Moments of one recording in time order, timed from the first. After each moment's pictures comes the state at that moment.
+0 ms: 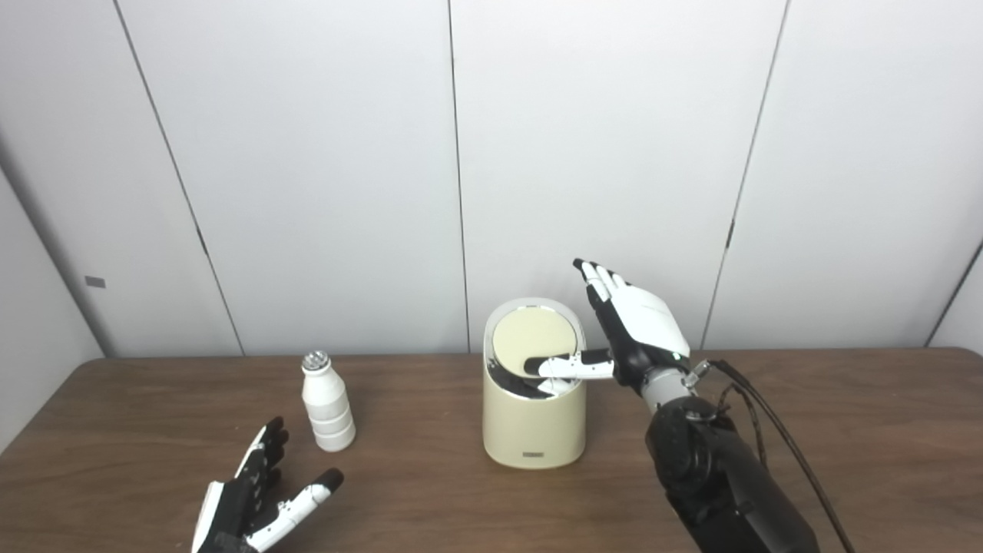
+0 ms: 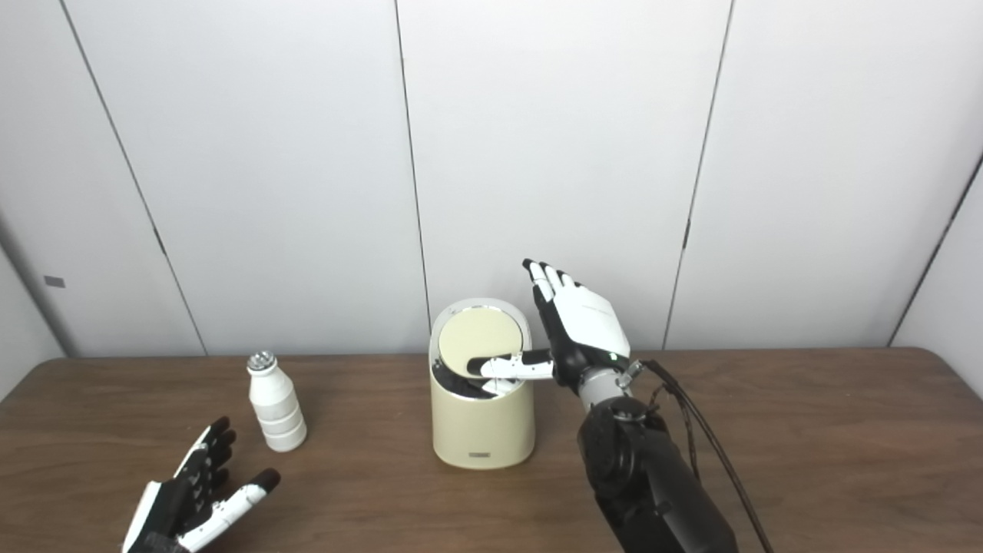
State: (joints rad) left arm -0.05 0.15 0.16 -0.12 0.03 0.18 0.04; right arm -0.67 -0.17 0.34 0.18 -0.77 0.37 -0.01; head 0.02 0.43
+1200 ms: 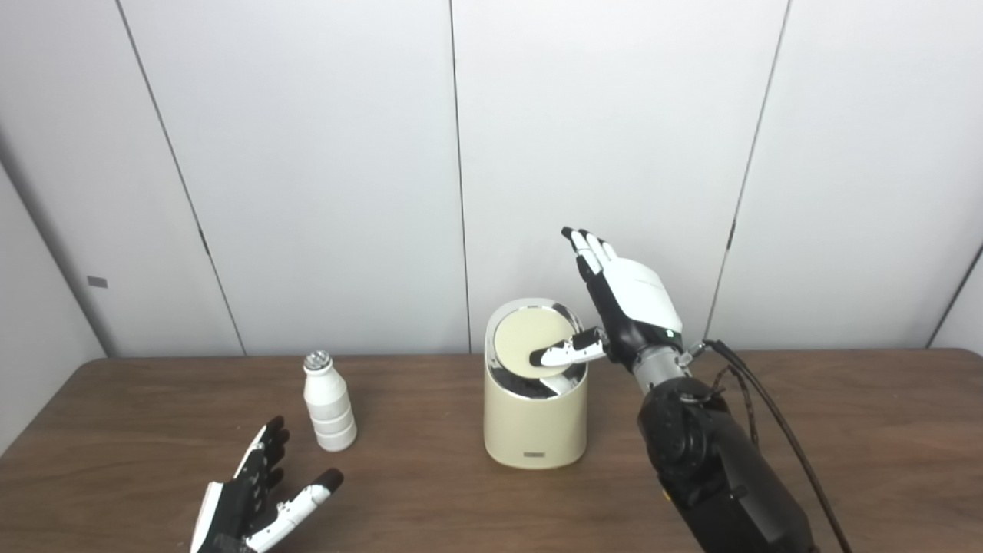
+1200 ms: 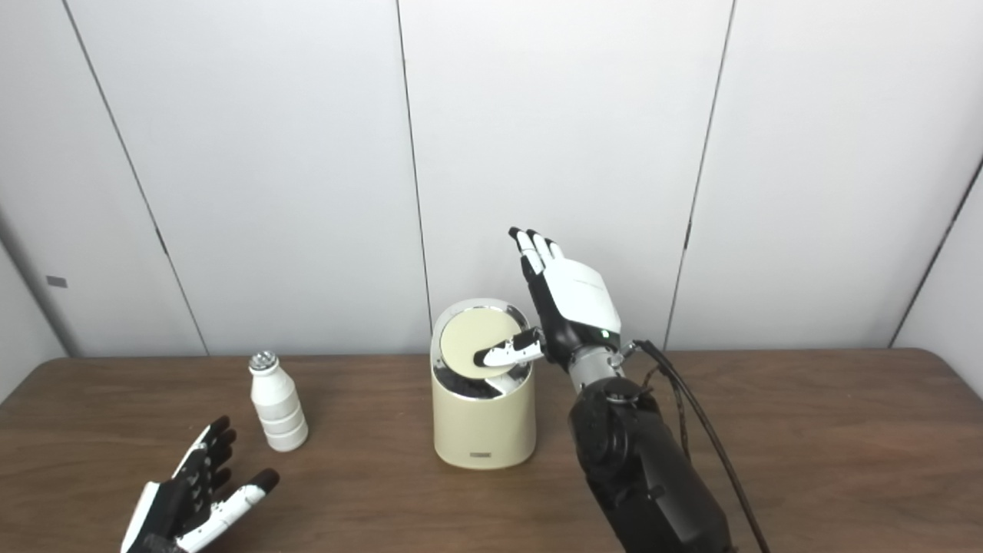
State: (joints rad) left arm -0.04 0.15 0.16 -0.15 0.03 0.18 0.04; right arm -0.70 -0.16 0.33 0.16 -0.77 0.35 -0.04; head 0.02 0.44
